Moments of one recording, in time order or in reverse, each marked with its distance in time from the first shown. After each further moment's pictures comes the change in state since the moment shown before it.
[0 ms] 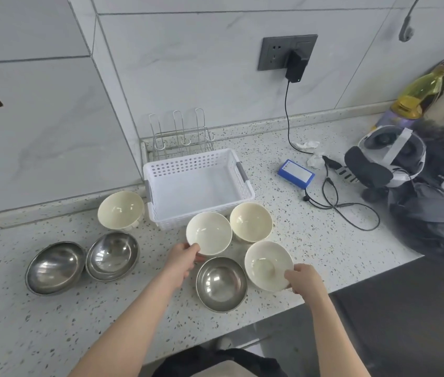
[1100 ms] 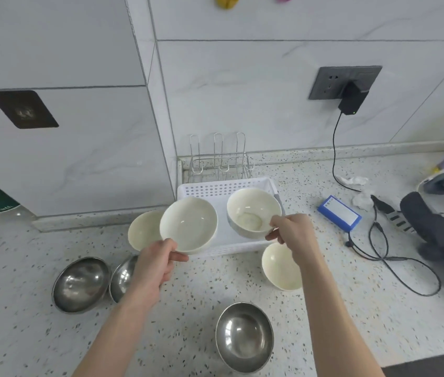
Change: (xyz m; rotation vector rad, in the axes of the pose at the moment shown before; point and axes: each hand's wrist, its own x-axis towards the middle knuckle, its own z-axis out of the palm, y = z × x) left_hand -0.022 0.060 -0.097 -0.329 0.197 0.187; right_hand 0.018 -0.214 0.014 0.185 -0.031 -0.363
